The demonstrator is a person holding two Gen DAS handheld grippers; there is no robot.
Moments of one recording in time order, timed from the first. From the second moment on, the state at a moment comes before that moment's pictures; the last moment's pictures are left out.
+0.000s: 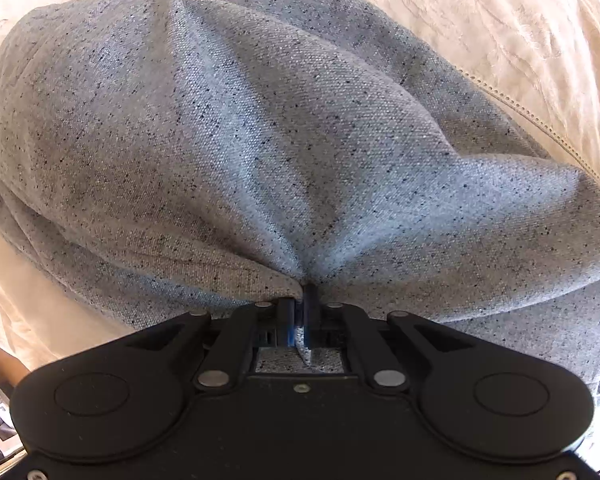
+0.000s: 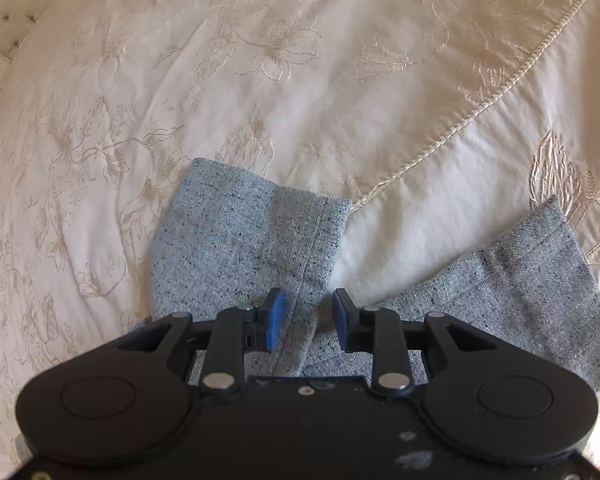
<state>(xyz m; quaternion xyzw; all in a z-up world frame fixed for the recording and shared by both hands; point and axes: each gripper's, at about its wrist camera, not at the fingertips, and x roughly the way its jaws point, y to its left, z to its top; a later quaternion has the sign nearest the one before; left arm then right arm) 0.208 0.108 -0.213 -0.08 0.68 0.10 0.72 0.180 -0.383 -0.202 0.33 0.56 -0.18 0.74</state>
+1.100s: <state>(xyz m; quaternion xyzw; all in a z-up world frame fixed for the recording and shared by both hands) 0.187 0.173 -0.198 -0.13 0.65 -0.04 0.74 0.022 -0.346 -0.160 0.27 0.51 -0.32 0.75</state>
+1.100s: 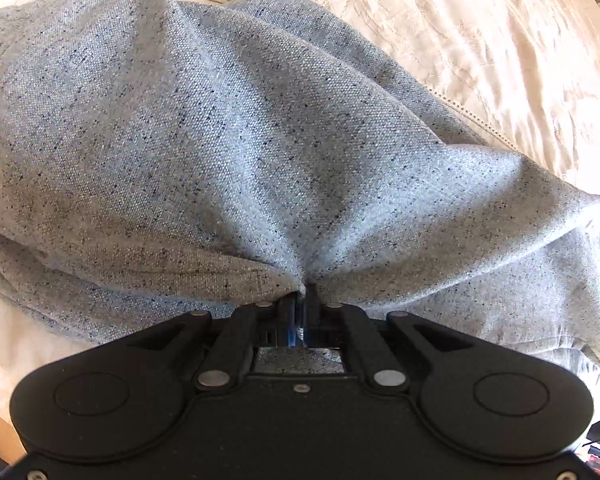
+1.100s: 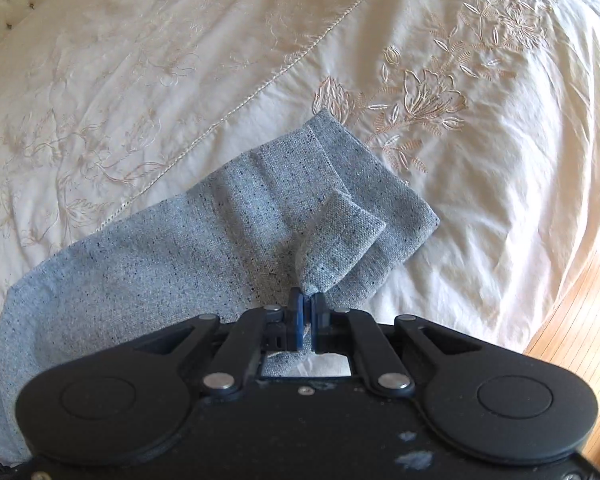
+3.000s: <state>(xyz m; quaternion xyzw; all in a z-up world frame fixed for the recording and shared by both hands) 0.137 0.140 -0.176 -0.09 0.63 0.06 0.77 0.018 -0.388 -0.182 0.22 0.55 -0.23 0.77</state>
